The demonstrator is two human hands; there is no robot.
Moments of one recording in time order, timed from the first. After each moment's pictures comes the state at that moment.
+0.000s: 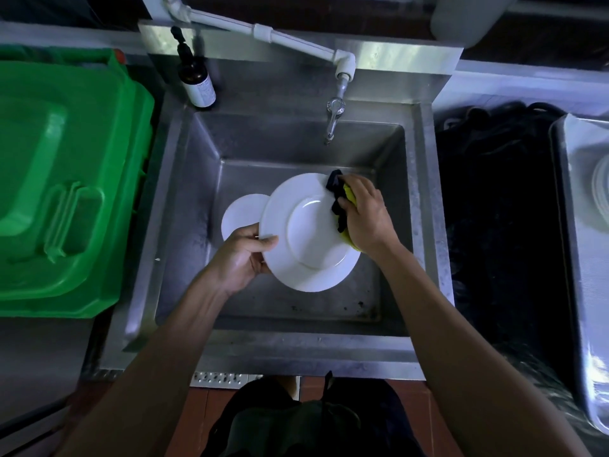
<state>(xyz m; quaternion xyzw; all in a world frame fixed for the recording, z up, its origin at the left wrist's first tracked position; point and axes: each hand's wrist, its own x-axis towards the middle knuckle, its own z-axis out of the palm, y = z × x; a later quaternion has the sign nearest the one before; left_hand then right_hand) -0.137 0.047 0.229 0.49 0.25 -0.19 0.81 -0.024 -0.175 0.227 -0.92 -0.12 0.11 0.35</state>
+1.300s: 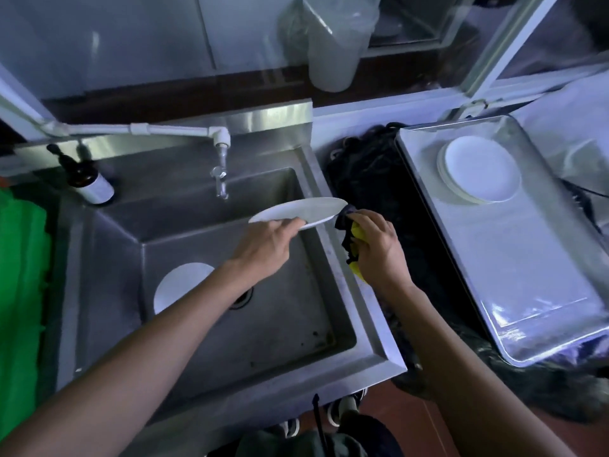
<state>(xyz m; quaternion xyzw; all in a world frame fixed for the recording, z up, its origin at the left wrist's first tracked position) -0.021 -0.114 0.284 0.94 -0.27 0.04 0.20 -0.071 -0.345 0.280 -0.95 -0.01 -0.08 0.29</state>
